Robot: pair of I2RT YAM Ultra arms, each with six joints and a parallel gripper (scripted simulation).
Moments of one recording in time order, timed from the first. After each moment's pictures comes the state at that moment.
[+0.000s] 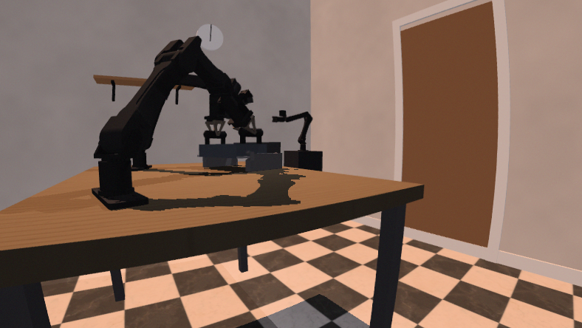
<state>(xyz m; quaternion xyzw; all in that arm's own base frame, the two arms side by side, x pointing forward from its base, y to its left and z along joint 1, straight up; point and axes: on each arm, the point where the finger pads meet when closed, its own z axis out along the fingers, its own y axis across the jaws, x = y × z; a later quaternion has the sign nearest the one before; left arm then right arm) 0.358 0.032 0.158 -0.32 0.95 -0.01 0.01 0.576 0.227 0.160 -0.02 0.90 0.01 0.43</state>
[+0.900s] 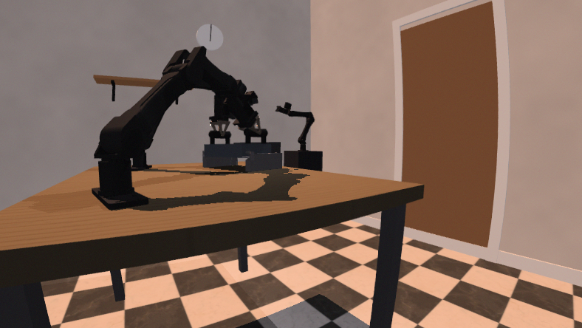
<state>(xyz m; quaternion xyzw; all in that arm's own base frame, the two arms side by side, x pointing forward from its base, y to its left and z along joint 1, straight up) 0.381 0.050 0.159 -0.32 0.95 -0.01 0.01 0.606 0.229 0.160 -0.02 0.90 0.01 0.43</state>
